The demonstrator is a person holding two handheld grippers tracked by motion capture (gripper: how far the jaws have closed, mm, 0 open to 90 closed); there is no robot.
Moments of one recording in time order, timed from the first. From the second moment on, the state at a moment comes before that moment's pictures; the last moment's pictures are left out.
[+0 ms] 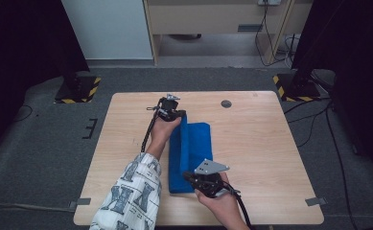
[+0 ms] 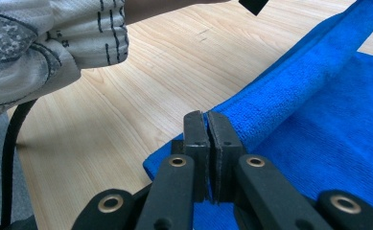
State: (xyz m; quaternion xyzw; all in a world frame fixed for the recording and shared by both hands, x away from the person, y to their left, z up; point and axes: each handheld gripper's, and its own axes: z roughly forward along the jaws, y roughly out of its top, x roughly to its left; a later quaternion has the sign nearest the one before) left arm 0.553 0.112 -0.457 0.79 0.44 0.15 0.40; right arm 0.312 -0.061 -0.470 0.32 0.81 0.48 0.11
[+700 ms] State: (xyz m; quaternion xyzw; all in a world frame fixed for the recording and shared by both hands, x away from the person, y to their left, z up) left arm 0.557 0.069 -0.466 0.80 0.42 0.13 0.40; right arm 0.308 -0.092 -0.475 0.34 0.81 0.47 0.12
